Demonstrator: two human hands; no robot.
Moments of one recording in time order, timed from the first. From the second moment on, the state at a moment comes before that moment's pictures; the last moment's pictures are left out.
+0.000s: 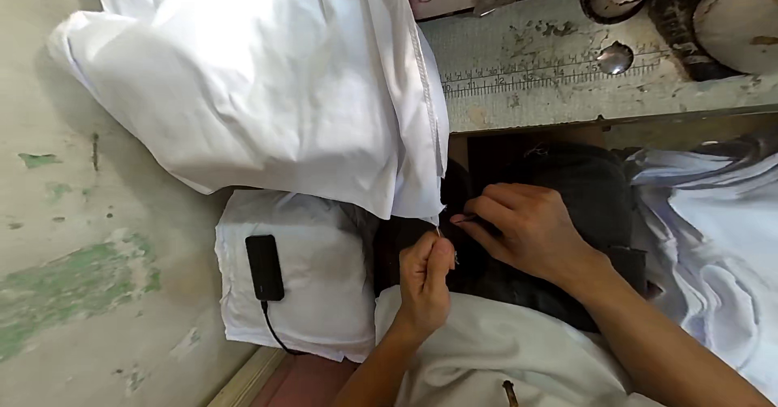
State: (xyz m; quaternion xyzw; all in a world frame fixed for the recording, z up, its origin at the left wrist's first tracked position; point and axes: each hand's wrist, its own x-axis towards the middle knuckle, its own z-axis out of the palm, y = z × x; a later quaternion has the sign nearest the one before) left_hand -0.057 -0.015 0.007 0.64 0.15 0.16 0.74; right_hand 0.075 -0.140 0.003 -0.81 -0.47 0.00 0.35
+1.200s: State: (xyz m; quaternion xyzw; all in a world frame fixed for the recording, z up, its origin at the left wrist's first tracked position) left_hand -0.061 0.012 -0.008 0.73 0.20 0.24 0.60; right_hand 0.053 -0.137 0.007 -0.81 -0.45 0.01 0.36
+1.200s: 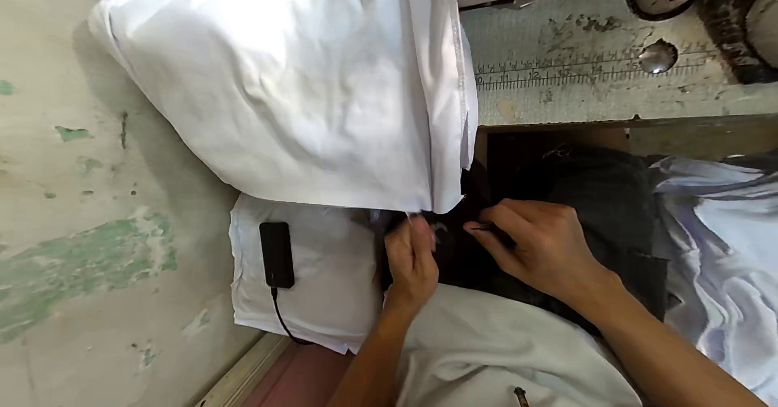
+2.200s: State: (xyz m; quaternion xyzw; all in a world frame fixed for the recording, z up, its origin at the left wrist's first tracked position) left_hand -0.098 0.023 -0.004 0.87 0.18 0.15 0.44; right_hand 0.054 -0.139 -0.008 -0.82 -0.49 0.01 0.29
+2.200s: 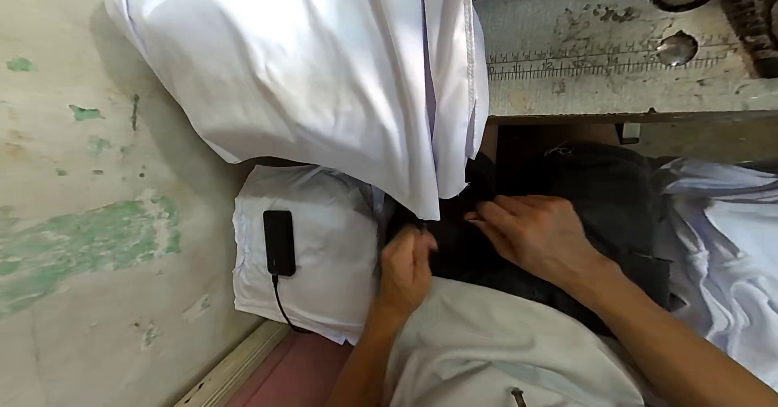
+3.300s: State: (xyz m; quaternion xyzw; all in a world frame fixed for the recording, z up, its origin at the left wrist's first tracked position) left_hand -0.369 -0.076 -0.071 0.41 0.71 -0.09 0.56; right_hand 0.094 -0.129 -0.041 -0.79 -0.50 0.23 0.28
